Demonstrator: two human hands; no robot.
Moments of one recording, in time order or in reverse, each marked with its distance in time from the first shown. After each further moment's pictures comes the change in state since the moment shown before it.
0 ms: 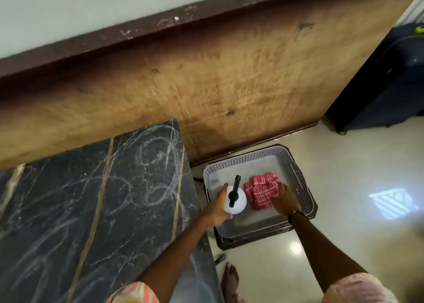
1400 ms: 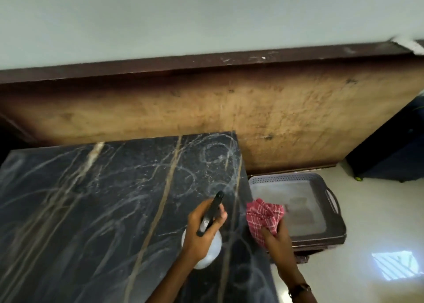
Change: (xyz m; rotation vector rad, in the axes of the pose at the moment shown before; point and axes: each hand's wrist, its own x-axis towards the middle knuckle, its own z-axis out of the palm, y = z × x) left_hand -0.243 -0.073 -0.074 -0.704 0.734 0.509; right_hand -0.224 -0.207 0.045 0.985 0.074 -0.111
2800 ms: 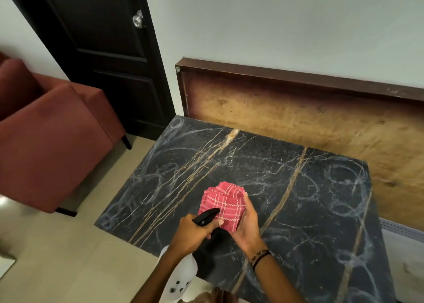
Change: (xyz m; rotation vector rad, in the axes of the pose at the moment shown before) left_hand -0.190 0.028 -0.306 0.256 0.399 -0.580; right_hand -0.160 -0.014 0.367 0.489 -0.695 0.446
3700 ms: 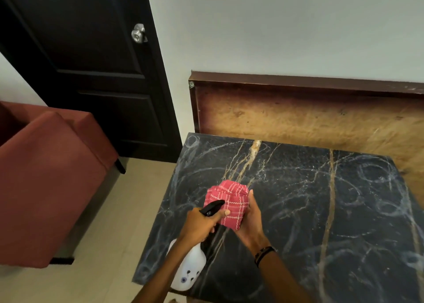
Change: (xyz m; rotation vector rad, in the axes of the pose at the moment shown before) left_hand 0.116 -0.020 -0.169 0.016 -0.108 0.057; right_hand 0.121 0.085 0.130 0.081 0.078 -0.179
